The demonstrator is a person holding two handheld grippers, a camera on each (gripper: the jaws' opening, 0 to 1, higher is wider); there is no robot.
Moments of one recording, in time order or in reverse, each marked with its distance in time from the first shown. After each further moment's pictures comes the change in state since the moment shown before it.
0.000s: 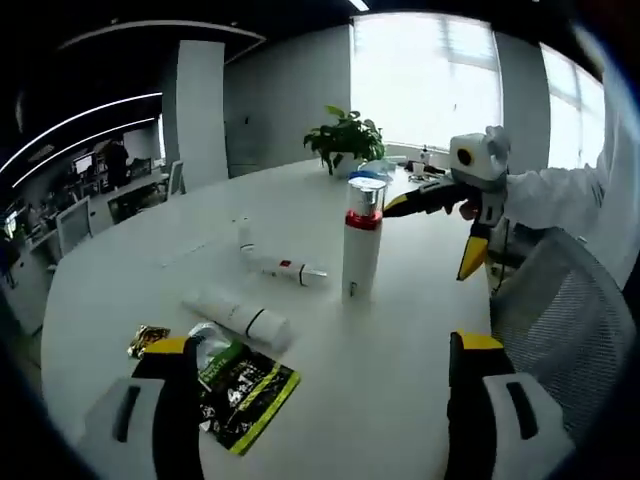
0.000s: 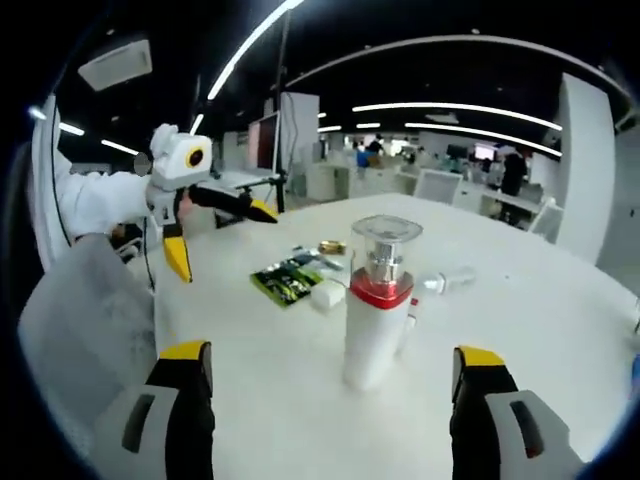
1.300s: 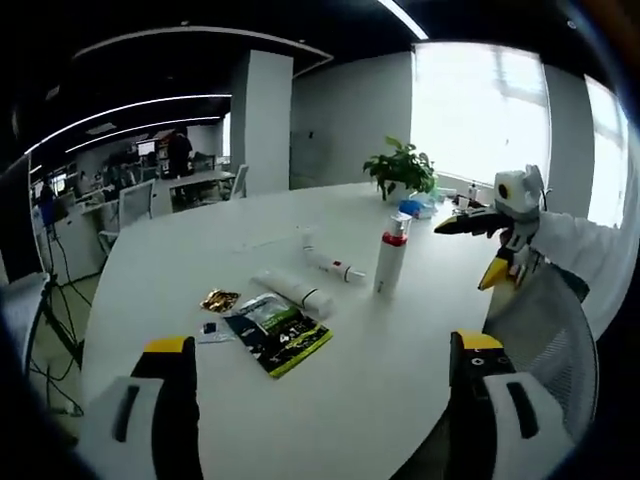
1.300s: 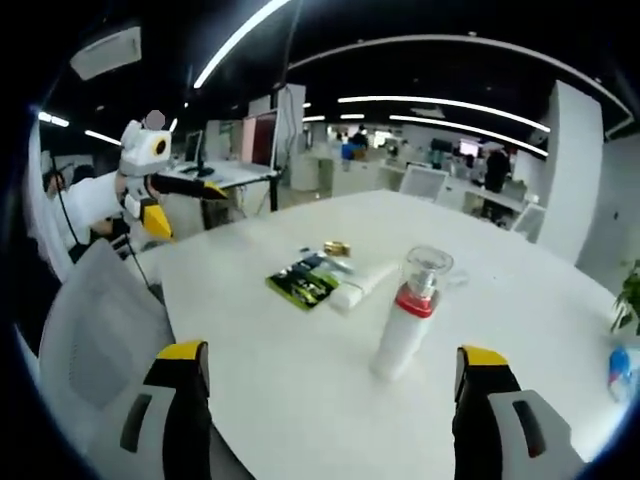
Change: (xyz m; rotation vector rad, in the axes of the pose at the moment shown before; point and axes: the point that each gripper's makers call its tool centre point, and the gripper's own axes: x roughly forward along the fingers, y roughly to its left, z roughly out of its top) left arm -0.118 0.009 -0.011 -0.152 -0.077 0.203; right arm -0.030 0.052 0.021 -0.002 0.051 -0.102
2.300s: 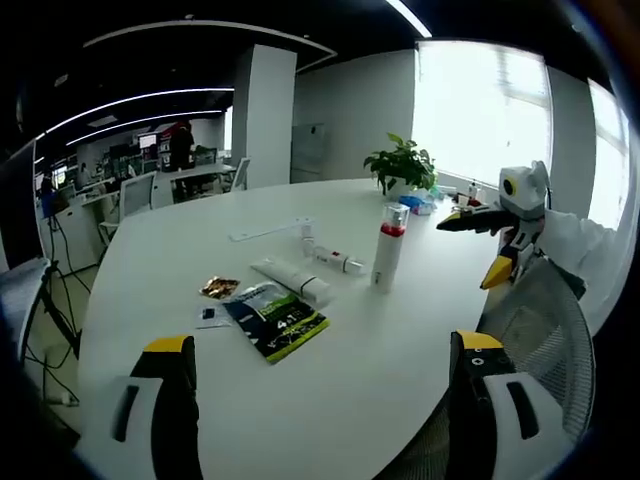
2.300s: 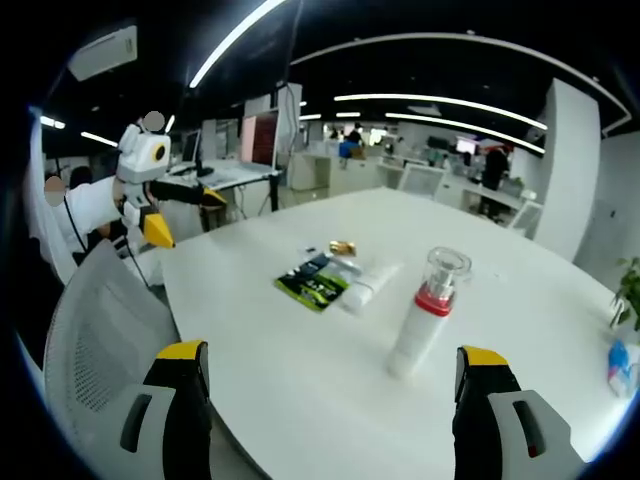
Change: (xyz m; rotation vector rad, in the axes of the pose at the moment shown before) left arm -0.007 0.006 -0.011 -0.046 0.007 -0.003; right arm 0.001 0.018 0.003 -0.001 0.006 -0.016
